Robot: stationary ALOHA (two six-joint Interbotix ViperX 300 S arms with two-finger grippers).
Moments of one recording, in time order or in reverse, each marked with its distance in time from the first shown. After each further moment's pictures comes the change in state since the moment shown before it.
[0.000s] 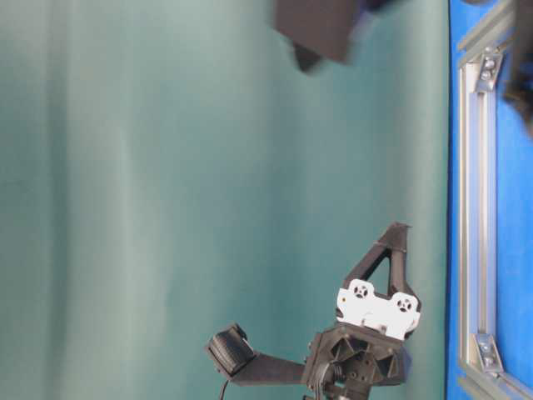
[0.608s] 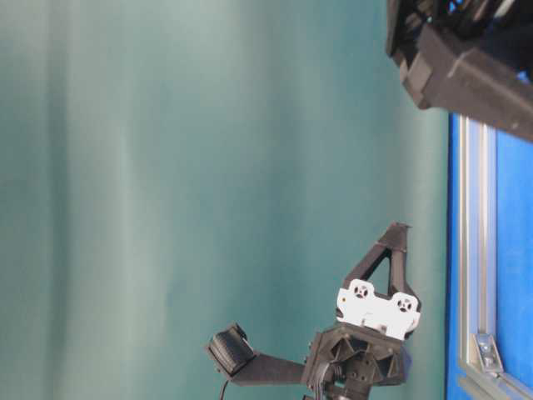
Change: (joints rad) left arm 0.000 0.000 0.000 0.000 0.000 0.002; right arm 0.000 -0.218 0.114 -0.048 0.011 -0.048
